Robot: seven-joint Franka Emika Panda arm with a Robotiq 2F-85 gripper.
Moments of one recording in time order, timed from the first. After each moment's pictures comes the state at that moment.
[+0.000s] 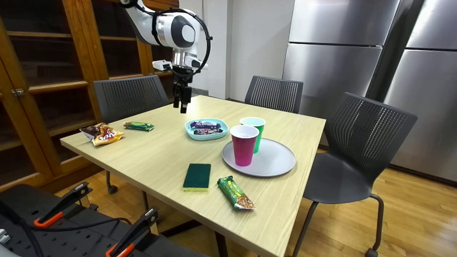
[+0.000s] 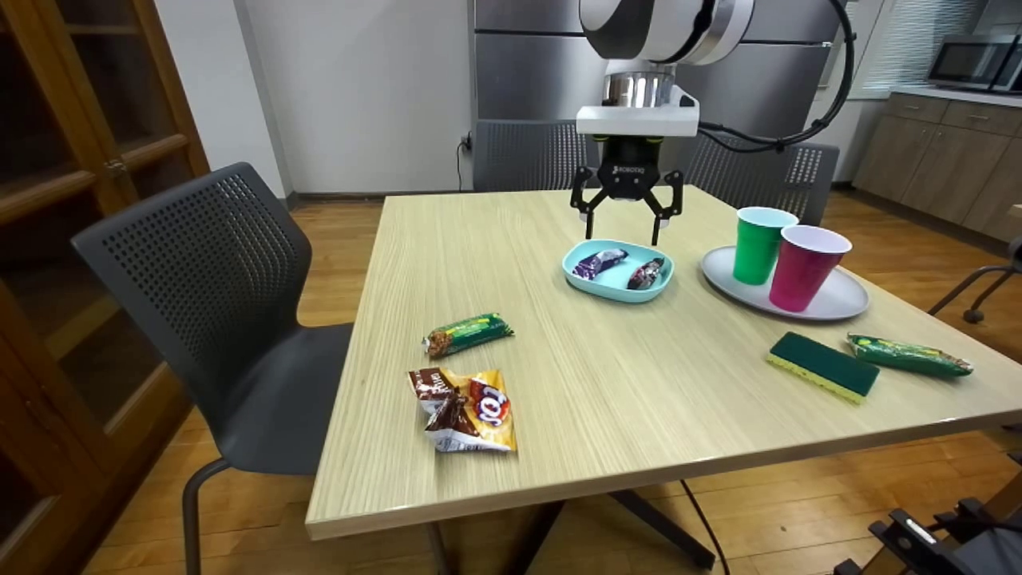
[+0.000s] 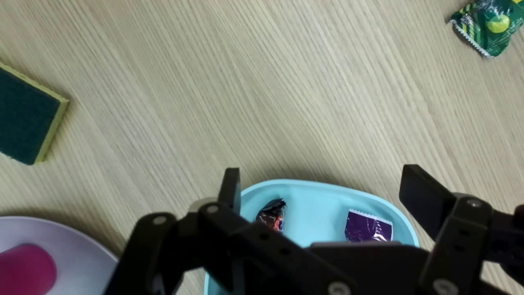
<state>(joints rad) 0.16 0.61 -0.08 -1.72 0.15 2.15 0.63</state>
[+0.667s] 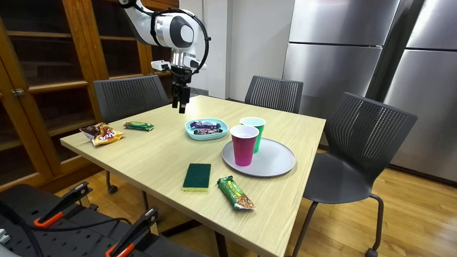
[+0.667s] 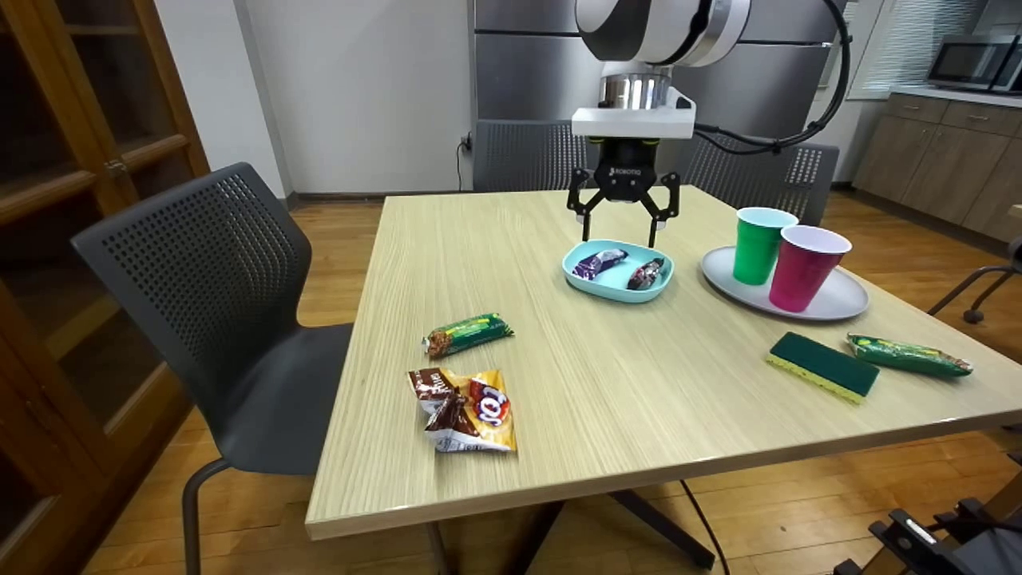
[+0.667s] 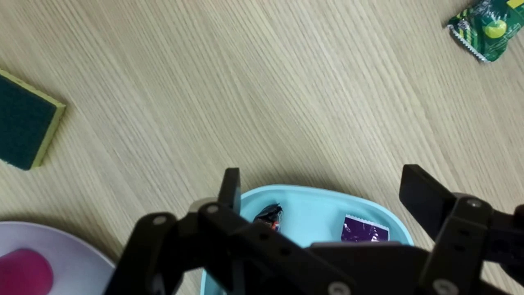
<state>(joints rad) 0.17 0.61 -0.07 -1.72 0.15 2.16 0.64</state>
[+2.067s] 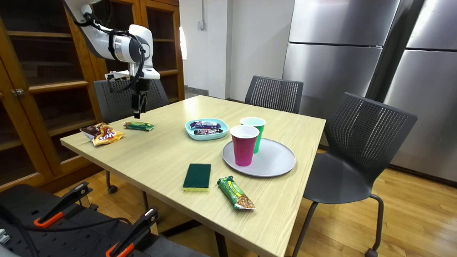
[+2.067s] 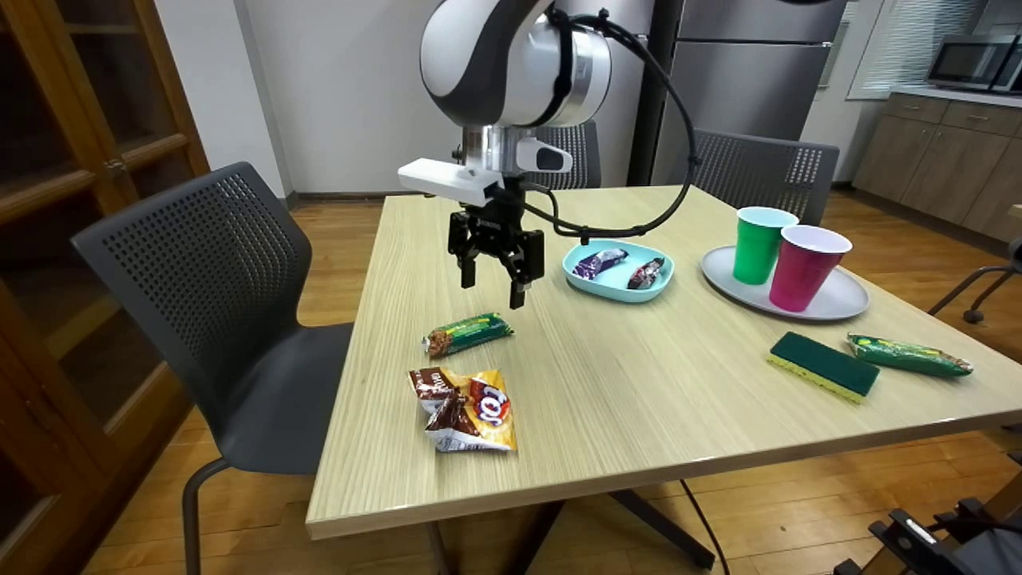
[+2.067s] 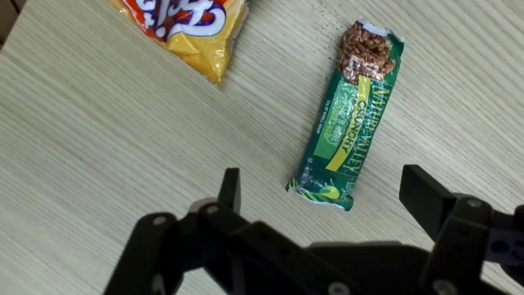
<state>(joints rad) 0.38 0.78 0.00 -1.59 0.15 2.28 1.32</state>
